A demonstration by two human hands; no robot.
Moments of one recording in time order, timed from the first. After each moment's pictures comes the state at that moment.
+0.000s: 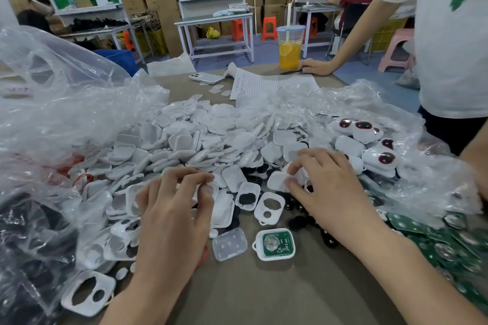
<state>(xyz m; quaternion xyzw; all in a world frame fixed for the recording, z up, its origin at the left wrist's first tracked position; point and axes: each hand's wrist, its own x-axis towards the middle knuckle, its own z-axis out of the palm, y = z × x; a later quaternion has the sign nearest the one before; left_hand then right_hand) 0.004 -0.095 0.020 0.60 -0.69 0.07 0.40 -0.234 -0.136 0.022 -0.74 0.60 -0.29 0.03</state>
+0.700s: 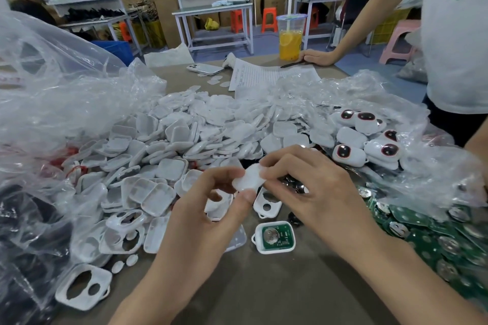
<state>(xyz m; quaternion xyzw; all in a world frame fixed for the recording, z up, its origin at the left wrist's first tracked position) -0.022 -0.078 0.027 0.52 -0.67 -0.23 0.48 -0.211 -0.112 0.039 -0.80 0.38 -0.47 0.04</state>
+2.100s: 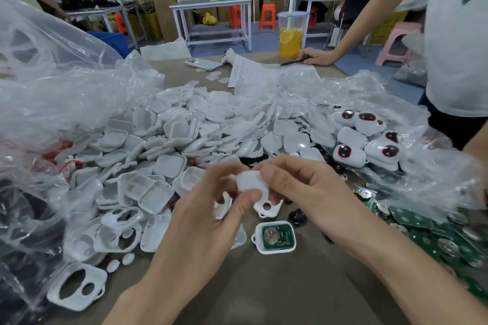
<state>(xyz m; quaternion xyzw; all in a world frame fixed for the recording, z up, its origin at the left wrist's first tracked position) -0.023 -0.081 0.029 0.50 -0.71 -0.17 0.47 -0.207 -0.107 0.054 -0.61 0.38 -0.42 0.55</state>
